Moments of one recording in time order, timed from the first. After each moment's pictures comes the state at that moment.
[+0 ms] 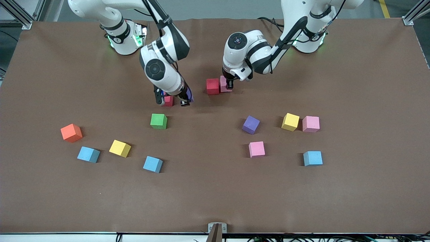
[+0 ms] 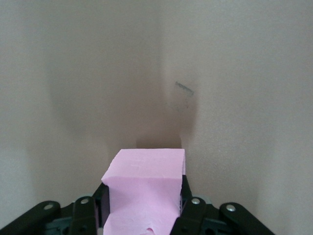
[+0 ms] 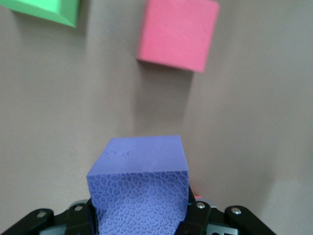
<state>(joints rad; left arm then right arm) -0.40 0.41 -0.59 -2.25 0.23 2.60 -2.71 0.89 0.28 -0.18 -2.14 0.42 2.31 1.83</state>
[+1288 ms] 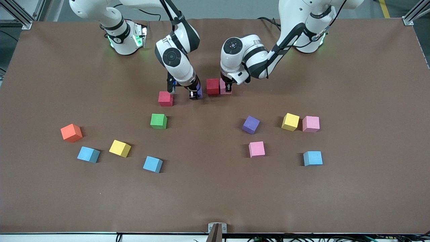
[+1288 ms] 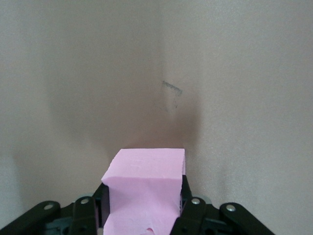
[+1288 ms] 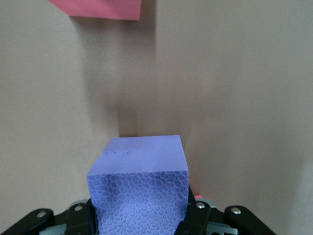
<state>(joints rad) -0.40 0.47 -0.58 -2.18 0.28 2.53 -2.70 0.99 0.34 -0.13 -2.25 0.46 2.58 2.04</state>
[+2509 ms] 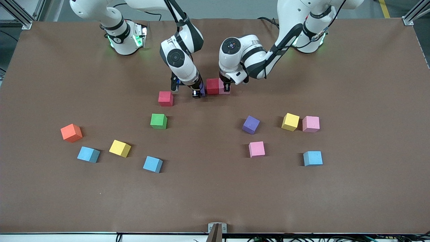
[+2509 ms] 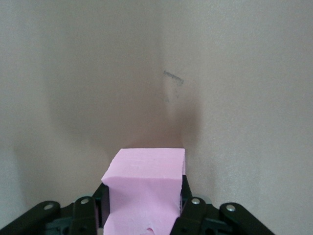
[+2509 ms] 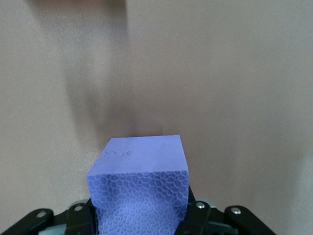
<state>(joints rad) -0.41 0.49 -0.58 -2.16 0.28 2.53 -2.70 1.03 0.37 -0.13 -2.25 0.53 2.61 2.04</state>
